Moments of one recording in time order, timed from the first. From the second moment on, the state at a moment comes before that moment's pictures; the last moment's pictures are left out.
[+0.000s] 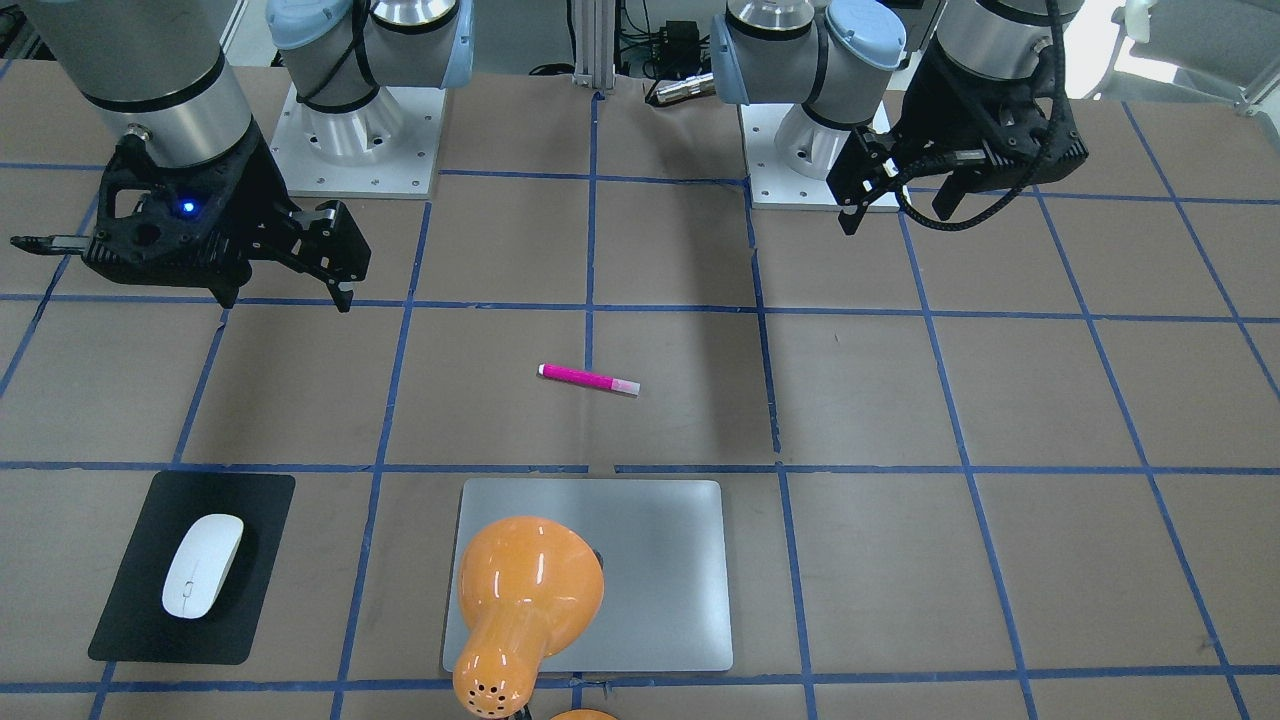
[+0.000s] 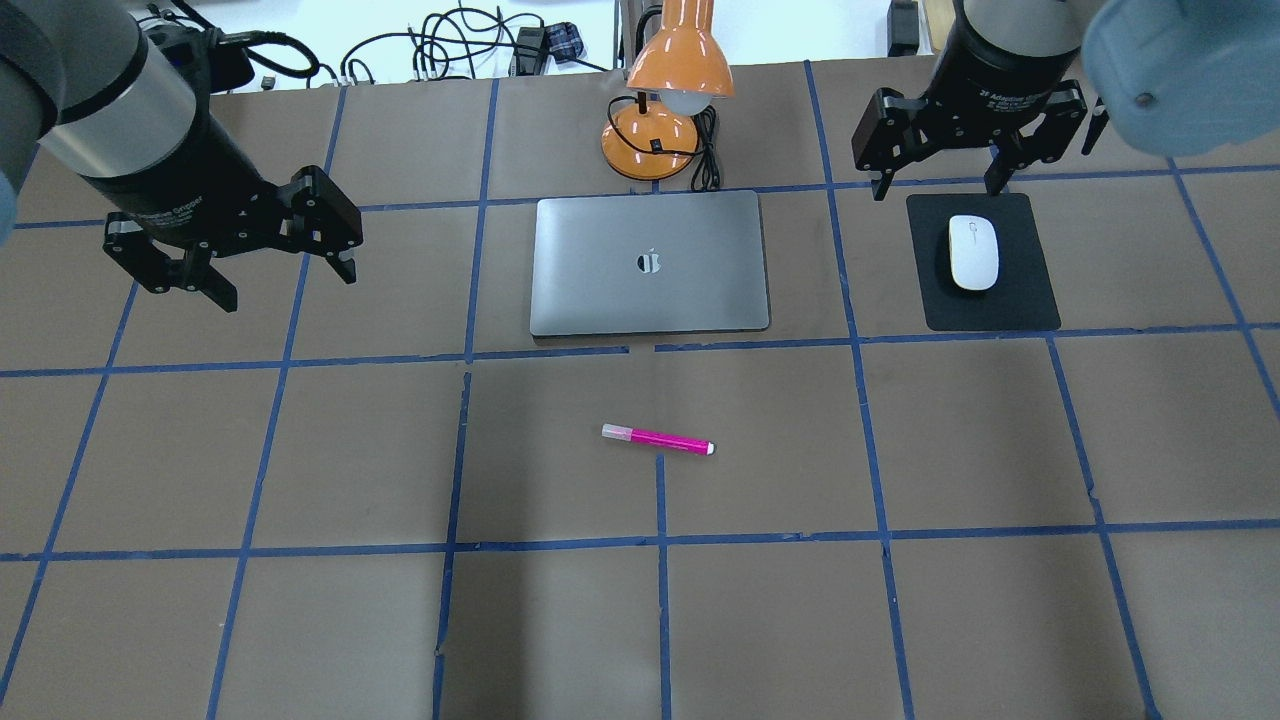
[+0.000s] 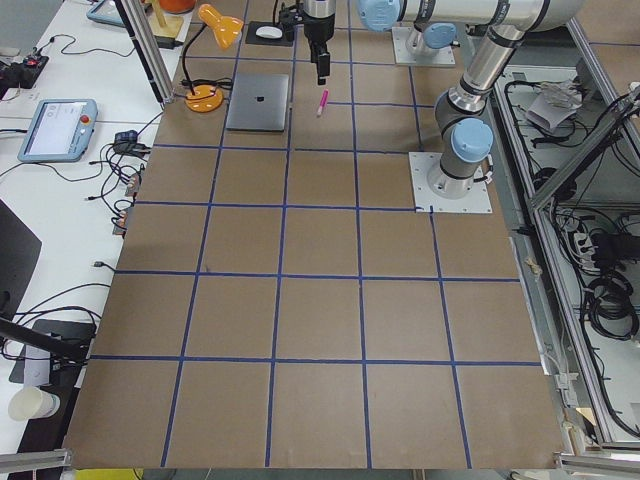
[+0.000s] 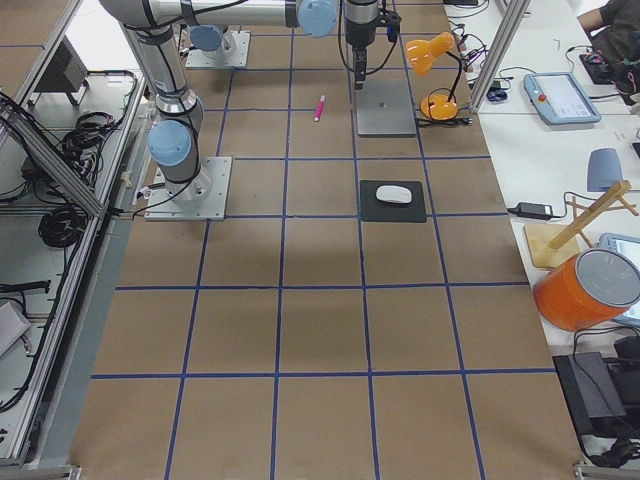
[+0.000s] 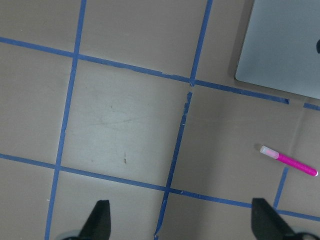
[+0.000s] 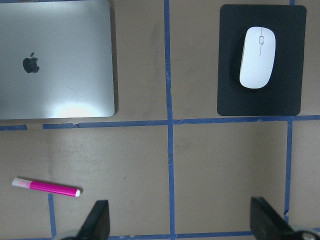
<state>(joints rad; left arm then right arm) -1.50 -1.46 -1.64 -1.61 1.57 -0.15 1.58 -1.50 1.52 -1.65 -1.58 0.03</state>
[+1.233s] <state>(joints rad) -1.51 -1.46 -1.64 -1.60 1.58 -0.15 1.58 -1.50 1.53 -1.65 -1.58 0.03</state>
